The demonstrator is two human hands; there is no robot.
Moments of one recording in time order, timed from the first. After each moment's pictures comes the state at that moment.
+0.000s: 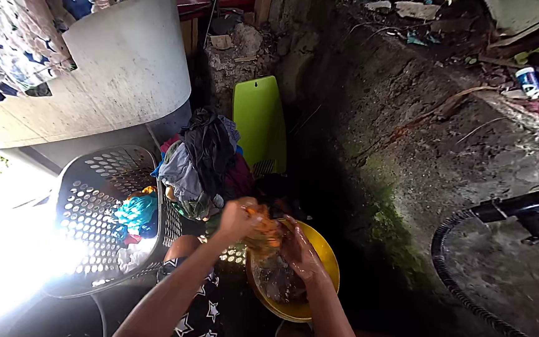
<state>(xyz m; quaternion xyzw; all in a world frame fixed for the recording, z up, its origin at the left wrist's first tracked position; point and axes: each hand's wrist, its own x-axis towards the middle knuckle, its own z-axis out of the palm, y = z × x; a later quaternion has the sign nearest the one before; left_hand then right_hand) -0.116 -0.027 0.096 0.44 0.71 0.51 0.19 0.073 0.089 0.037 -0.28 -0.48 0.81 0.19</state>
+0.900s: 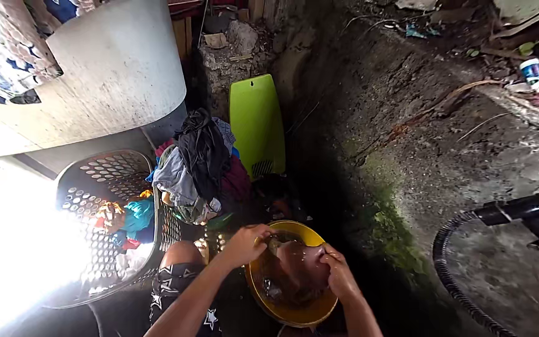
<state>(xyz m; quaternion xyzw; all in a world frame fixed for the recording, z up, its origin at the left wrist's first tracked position) -0.088 -0.022 0.062 0.54 0.67 0.35 0.37 0.152 0.132 0.017 -0.40 -0.66 0.59 0.24</state>
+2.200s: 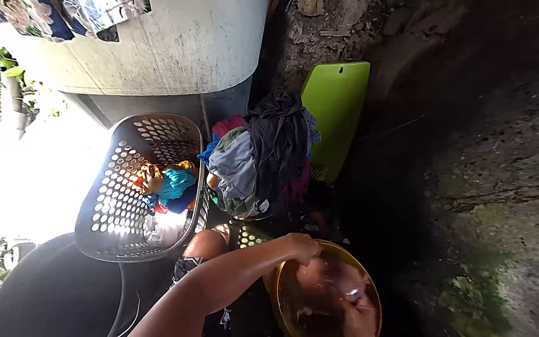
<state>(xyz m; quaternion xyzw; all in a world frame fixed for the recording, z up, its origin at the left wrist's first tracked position) -0.114 0.049 0.036 0.63 0.63 0.07 0.45 0.125 0.087 -0.013 -0.48 -0.65 0.53 0.24</state>
